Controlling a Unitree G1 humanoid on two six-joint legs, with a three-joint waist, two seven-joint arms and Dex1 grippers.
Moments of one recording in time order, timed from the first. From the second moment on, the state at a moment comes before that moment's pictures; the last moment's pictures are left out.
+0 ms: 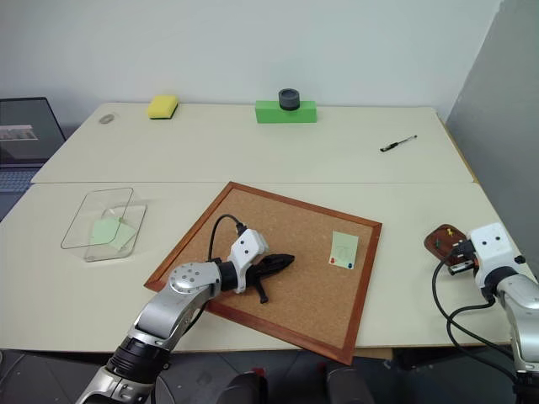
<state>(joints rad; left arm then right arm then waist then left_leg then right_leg) -0.29 0.42 -0.27 -0.05 -0.16 0.34 -0.78 -0.02 -0.70 -0.31 -0.04 0.09 0.40 0.46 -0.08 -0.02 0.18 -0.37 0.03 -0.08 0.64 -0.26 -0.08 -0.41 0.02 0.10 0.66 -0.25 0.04</state>
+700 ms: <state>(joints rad) -0.29 0.43 -0.26 -0.04 -0.16 0.34 -0.78 0.06 -0.67 -0.38 -0.26 0.25 0.47 0.55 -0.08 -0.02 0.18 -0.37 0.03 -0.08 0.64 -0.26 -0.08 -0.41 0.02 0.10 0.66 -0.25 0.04</state>
